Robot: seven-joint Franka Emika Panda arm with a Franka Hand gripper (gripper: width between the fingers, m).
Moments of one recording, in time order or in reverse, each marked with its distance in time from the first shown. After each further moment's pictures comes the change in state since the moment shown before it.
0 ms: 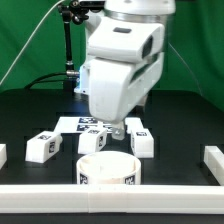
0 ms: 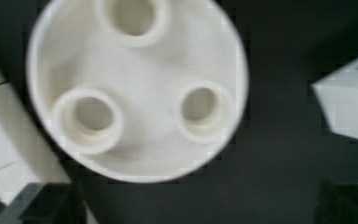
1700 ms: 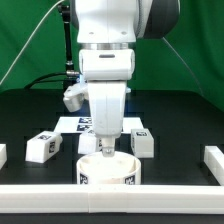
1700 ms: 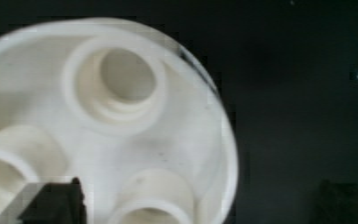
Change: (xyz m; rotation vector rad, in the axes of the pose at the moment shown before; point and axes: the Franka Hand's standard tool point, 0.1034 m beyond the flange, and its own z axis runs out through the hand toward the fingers) arm -0.032 -0.022 0.052 -0.116 0.062 -0.380
